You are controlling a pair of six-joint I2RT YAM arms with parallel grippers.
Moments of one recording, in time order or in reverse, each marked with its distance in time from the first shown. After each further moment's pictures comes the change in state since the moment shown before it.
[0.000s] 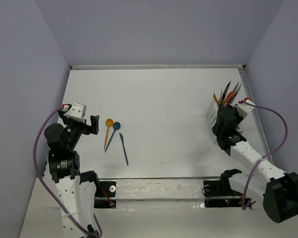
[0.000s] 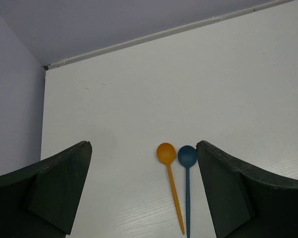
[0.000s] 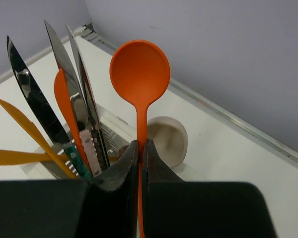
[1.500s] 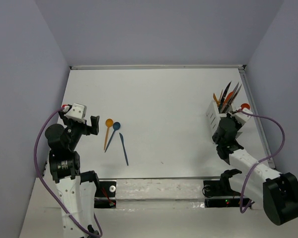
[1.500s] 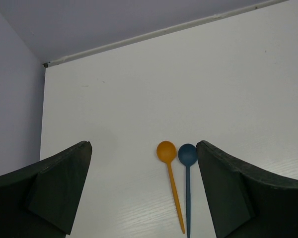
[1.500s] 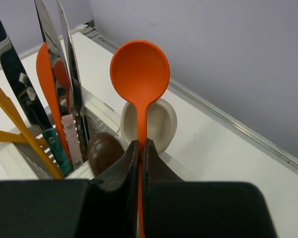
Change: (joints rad) left arm 0.000 -0.010 -0.016 0.003 -0.005 0.002; right arm -0.001 -0.027 -0.208 0.285 -0.046 -0.134
